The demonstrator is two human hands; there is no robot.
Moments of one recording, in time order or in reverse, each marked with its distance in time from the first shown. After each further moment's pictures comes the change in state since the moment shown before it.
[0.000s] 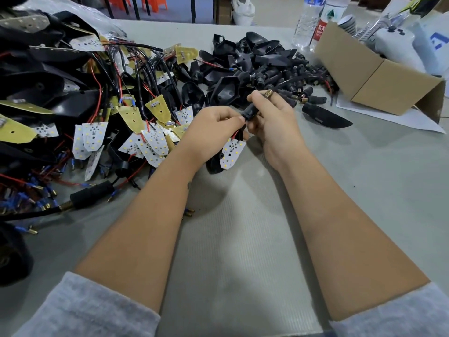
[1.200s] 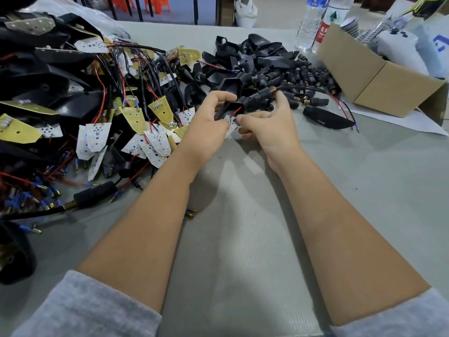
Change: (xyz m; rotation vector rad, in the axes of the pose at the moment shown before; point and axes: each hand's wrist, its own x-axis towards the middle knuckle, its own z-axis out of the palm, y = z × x) left_hand 0.006 -0.008 -0.001 -0.030 0.146 0.098; right_hand -0.006 0.001 0.004 -0.183 0.037 0.024
